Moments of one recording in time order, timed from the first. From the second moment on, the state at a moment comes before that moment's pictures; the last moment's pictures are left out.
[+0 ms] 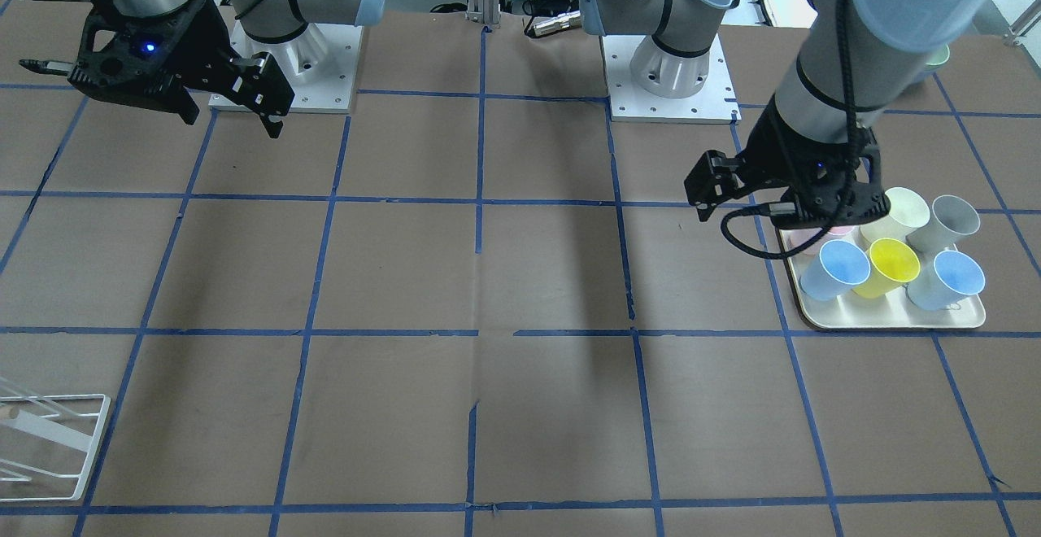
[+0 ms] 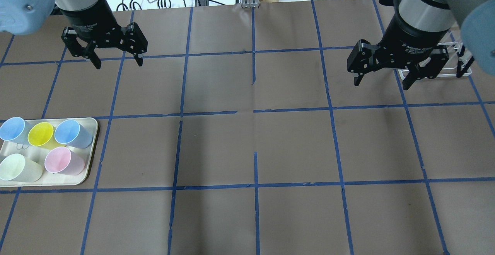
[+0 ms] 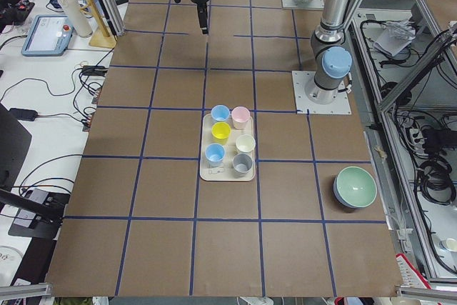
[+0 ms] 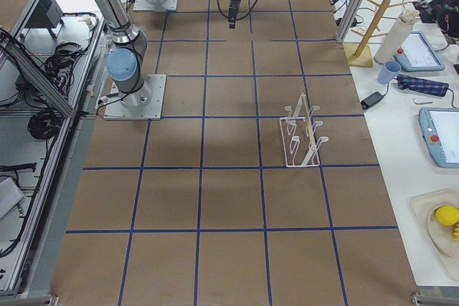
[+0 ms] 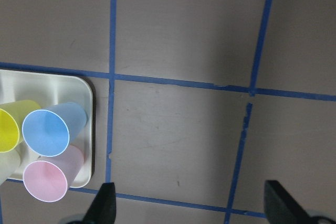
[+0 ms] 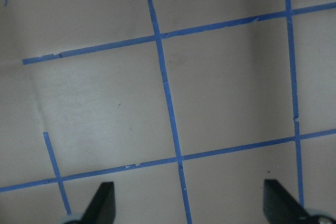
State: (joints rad) left arm -1.54 -1.70 -1.45 -1.63 1.63 -0.03; right arm 1.54 -1.66 1.65 -1.51 -1.57 0.13
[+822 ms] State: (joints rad) left arm -1.61 -1.62 -1.50 -1.60 1.56 -0.04; right arm 1.54 -1.67 1.65 -1.51 -1.57 0.12
